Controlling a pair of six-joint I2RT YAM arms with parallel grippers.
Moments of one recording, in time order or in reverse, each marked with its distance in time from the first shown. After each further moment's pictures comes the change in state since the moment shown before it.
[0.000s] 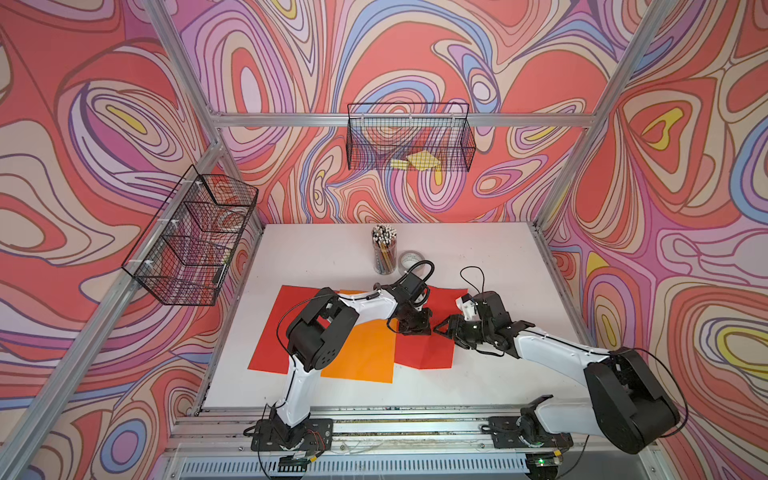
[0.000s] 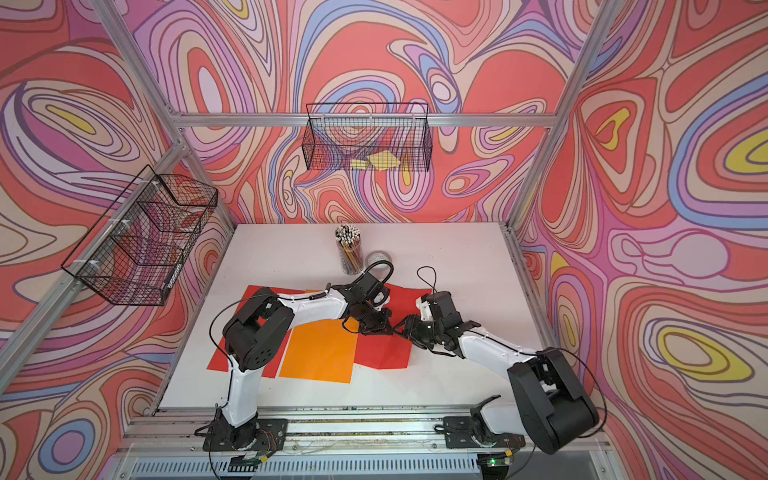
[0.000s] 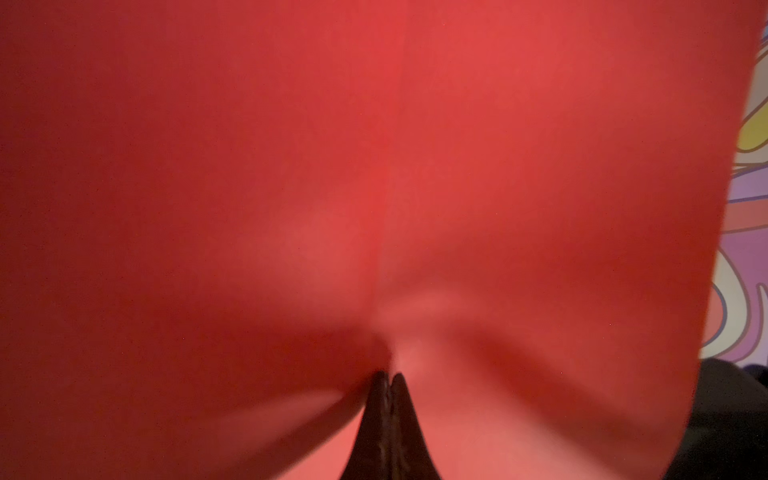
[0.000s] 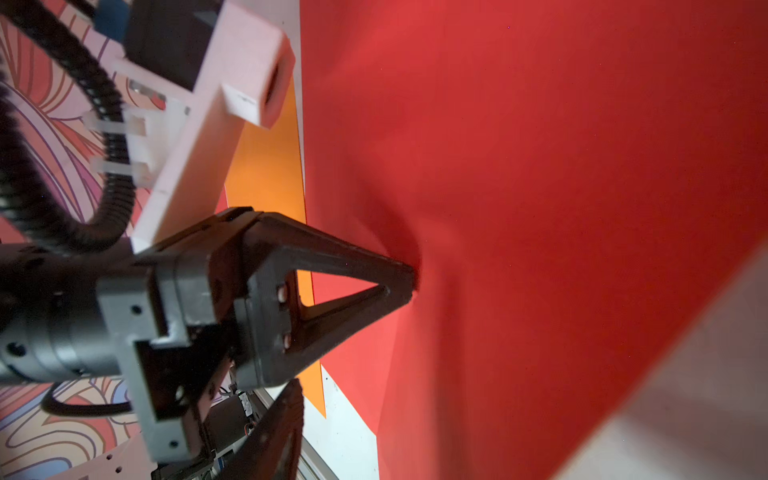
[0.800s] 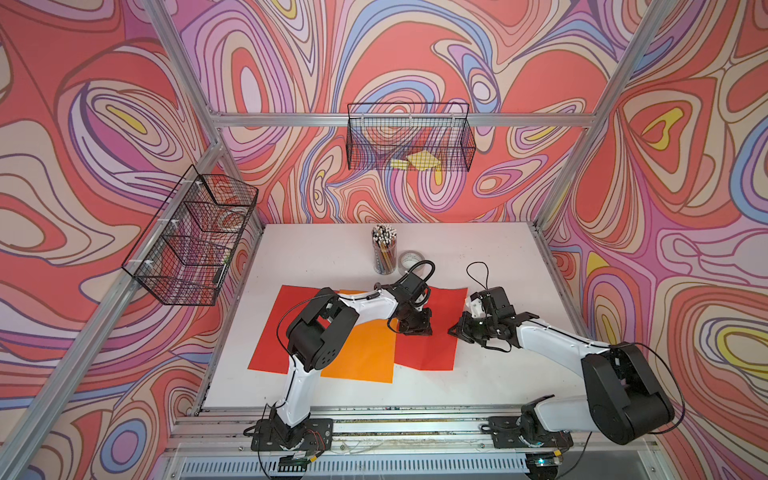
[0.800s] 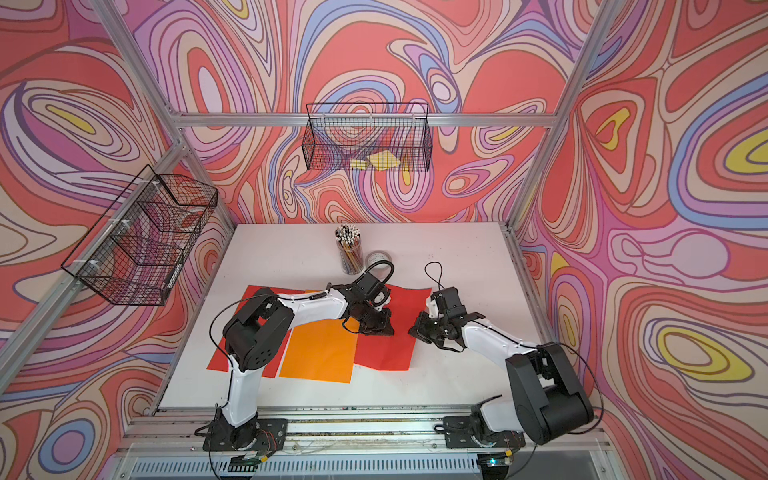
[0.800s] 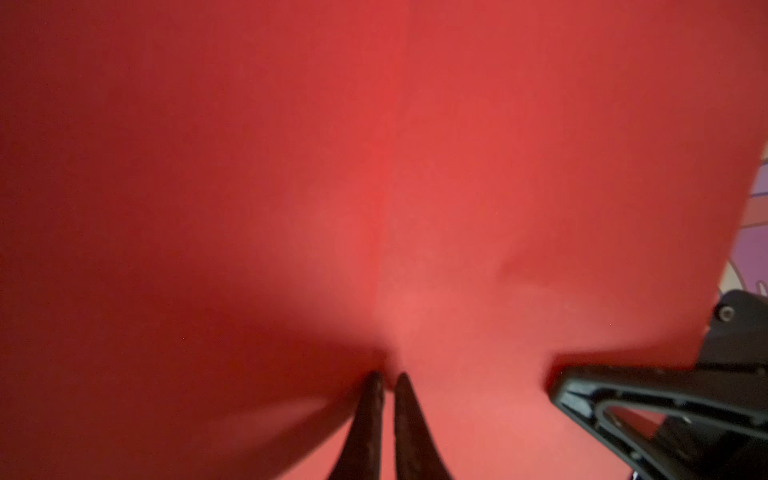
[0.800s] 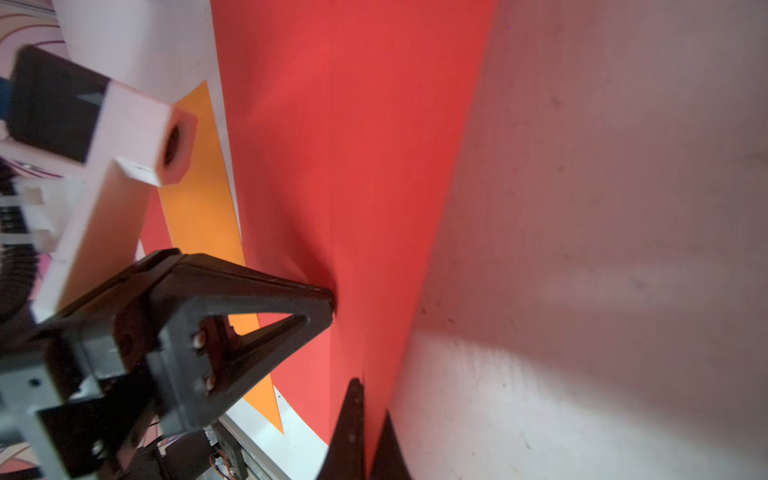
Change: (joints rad) left arm -0.002 -0.015 0.014 -0.023 -0.010 0.006; right arm -0.078 0.069 0.096 -0.211 0.066 -0.115
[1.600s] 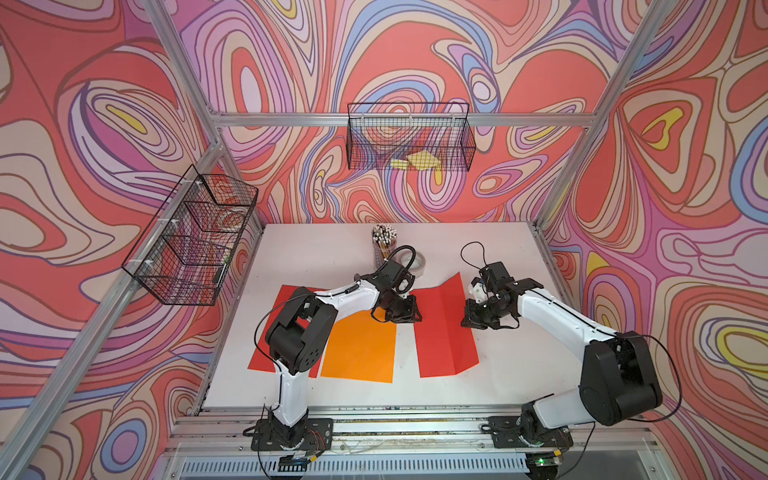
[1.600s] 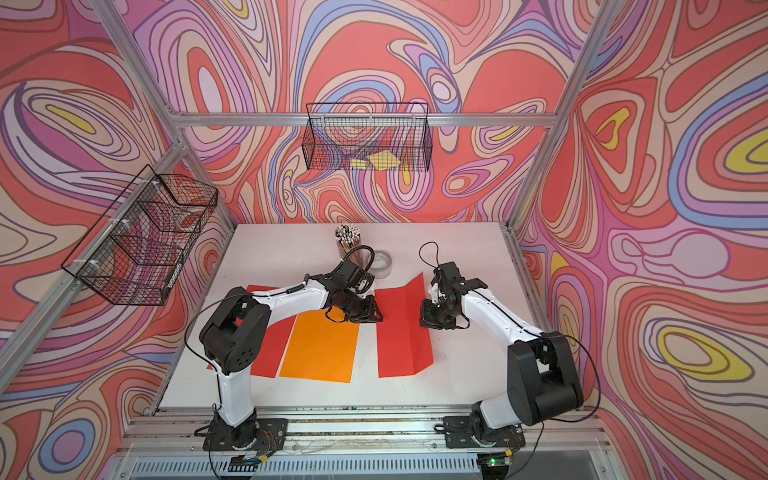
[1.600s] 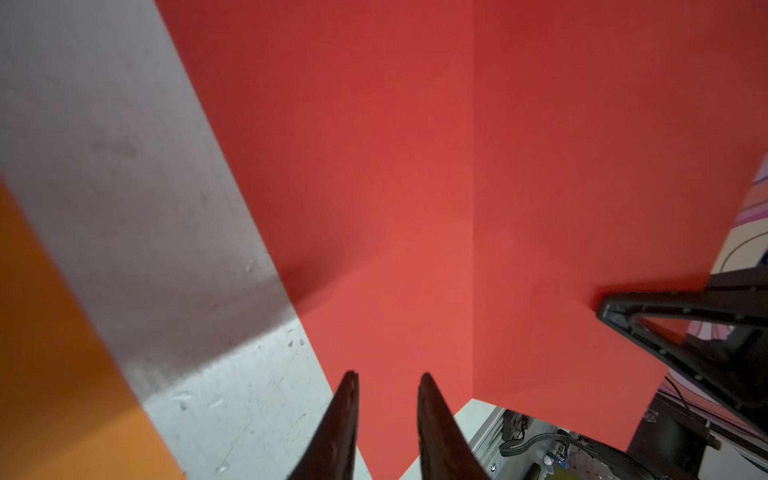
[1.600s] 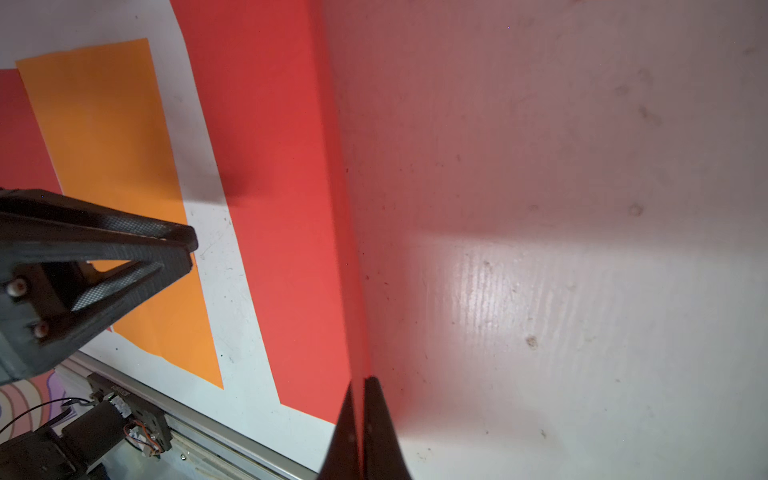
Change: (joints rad) left arm 0.127 -0.102 -0.055 -0.021 0.063 0.095; right arm -0.044 0.107 0.356 -0.510 0.134 -0.311
